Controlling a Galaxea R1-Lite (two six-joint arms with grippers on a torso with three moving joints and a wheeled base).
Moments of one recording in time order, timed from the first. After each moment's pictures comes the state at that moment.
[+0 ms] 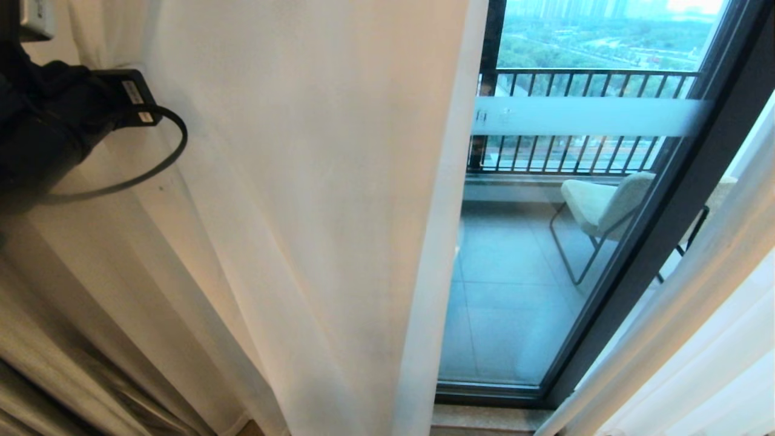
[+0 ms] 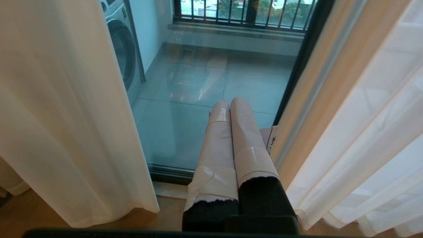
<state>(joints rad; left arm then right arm) -0.12 1.48 -1.01 -0.74 0.24 0.06 0.00 0.00 0.00 0.00 0.04 -0.06</state>
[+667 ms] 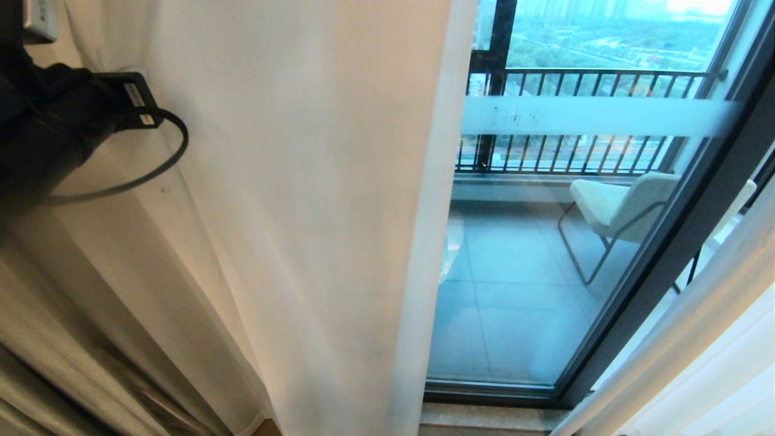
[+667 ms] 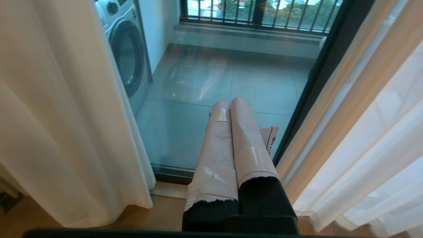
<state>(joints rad) -0.12 1.48 -1.01 -0.73 0.24 0.06 0.00 0.00 0.00 0.00 0.04 -0.06</state>
